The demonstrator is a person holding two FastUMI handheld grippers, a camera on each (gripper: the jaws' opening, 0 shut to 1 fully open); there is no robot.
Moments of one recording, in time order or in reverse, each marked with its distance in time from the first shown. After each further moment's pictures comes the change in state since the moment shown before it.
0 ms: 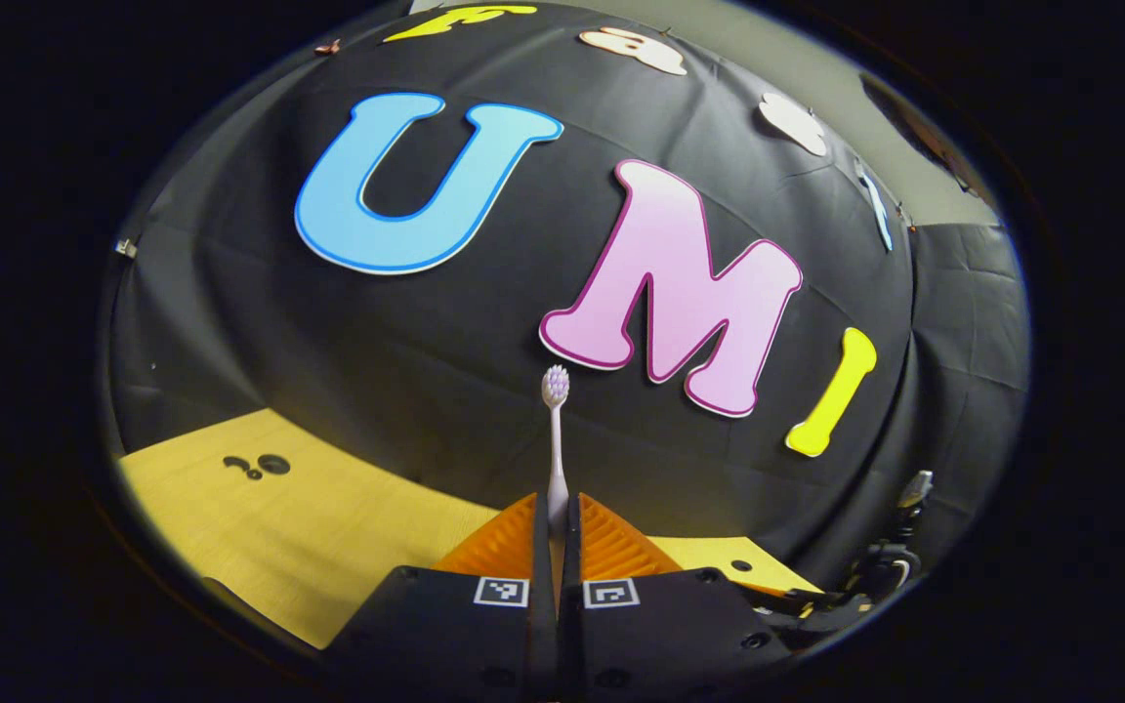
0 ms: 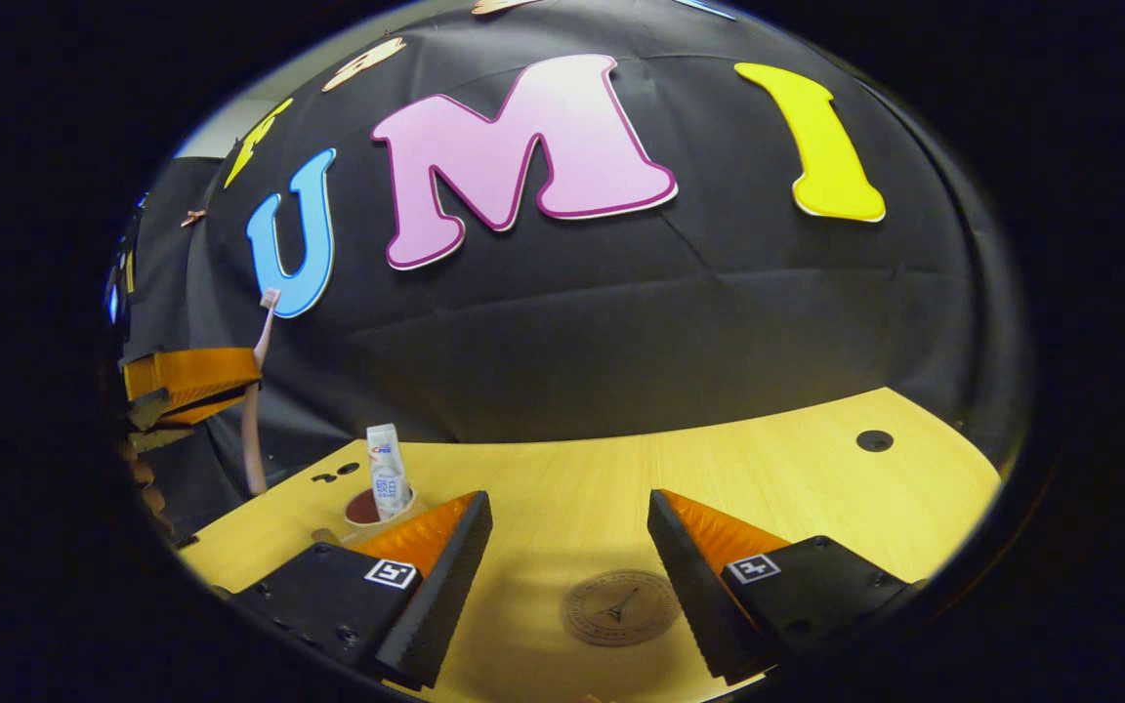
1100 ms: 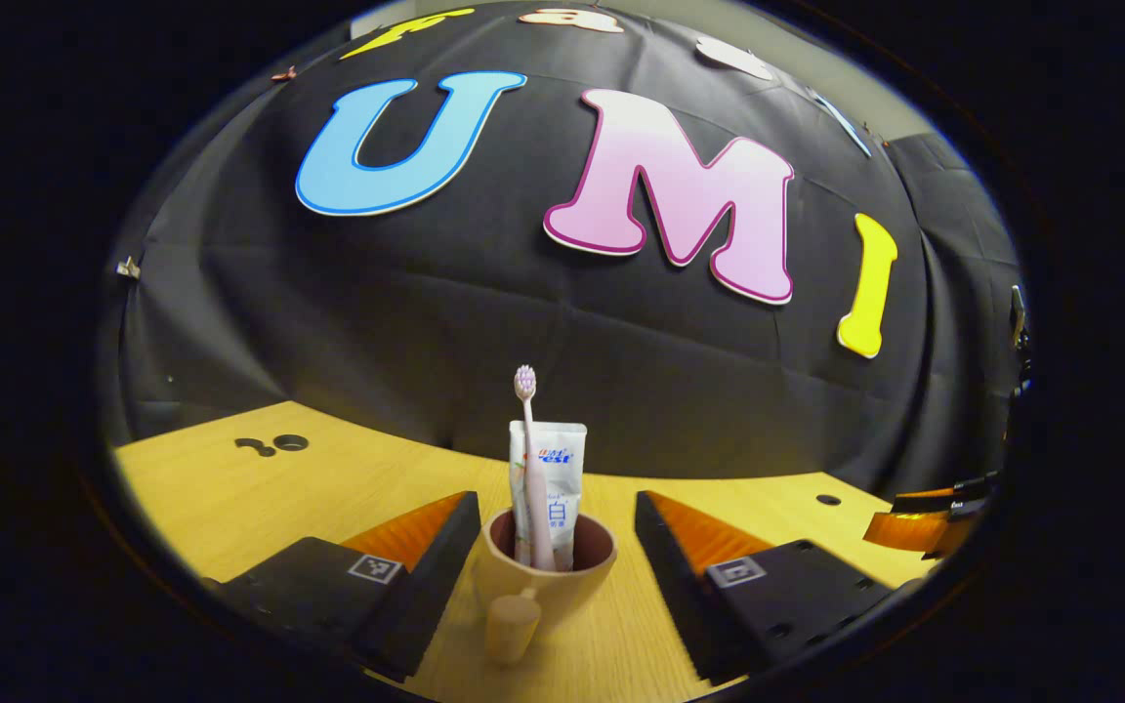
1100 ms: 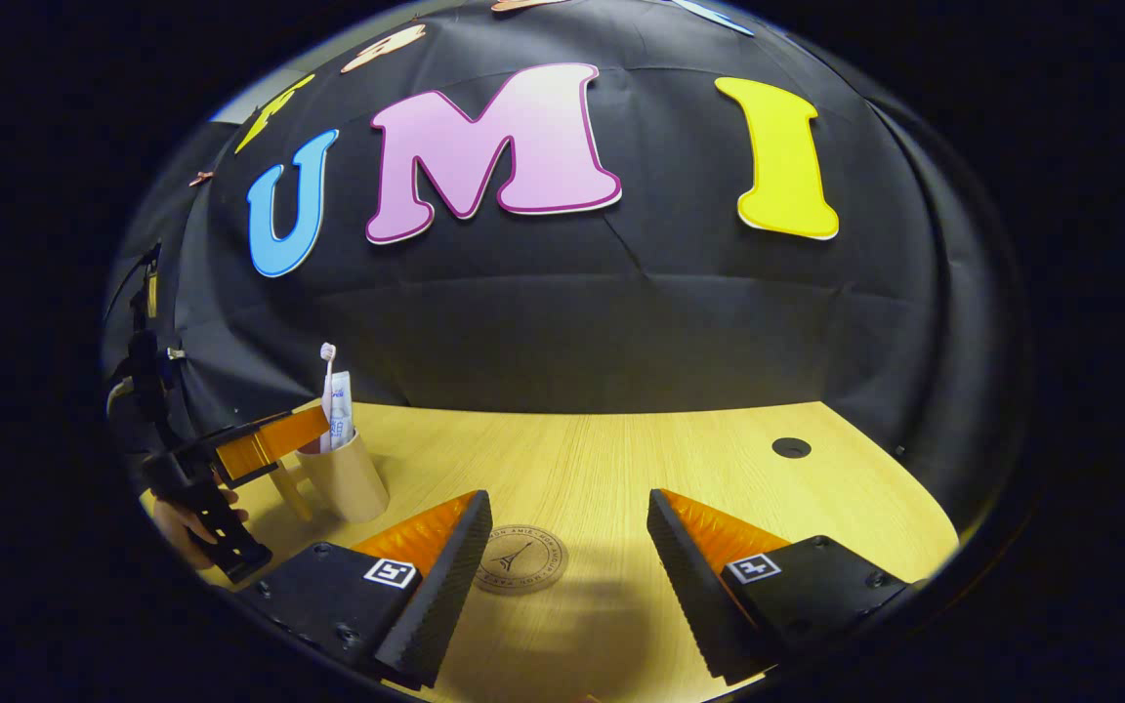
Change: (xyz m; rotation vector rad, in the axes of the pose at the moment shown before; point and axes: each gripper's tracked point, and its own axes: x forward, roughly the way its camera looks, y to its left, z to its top) left arm 0.004 0.024 -0.121 0.181 0.078 0.112; right arm -0.060 -0.062 -0.016 -0.118 0.039 -0.087
